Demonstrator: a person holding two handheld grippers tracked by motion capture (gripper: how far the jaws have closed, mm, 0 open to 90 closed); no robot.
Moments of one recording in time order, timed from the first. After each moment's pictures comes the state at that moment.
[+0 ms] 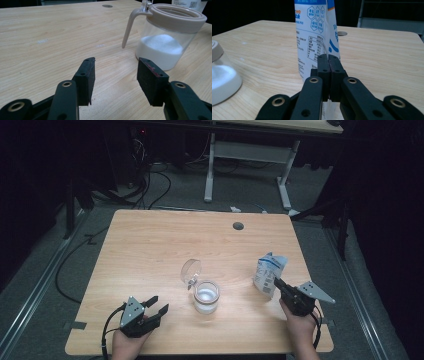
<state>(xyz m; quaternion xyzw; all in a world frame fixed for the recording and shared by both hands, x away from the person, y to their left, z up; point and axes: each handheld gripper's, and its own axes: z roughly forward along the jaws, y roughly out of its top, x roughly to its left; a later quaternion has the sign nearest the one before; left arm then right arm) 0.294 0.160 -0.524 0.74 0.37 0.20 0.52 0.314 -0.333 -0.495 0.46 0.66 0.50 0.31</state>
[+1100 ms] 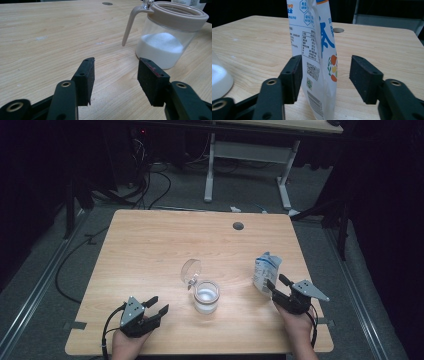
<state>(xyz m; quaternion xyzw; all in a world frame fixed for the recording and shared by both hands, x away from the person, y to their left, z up) 0.296 0.160 -0.525 0.74 0.38 0.19 0.52 0.320 -0.324 -0.497 0.48 0.66 0.48 0.32</state>
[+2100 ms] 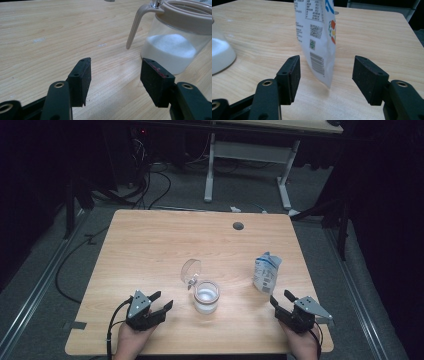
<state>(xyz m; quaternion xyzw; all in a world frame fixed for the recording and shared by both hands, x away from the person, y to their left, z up) 0.314 0.147 -0.525 0.75 0.38 0.19 0.51 0.275 -0.323 -0.510 0.50 0.67 0.44 0.32</state>
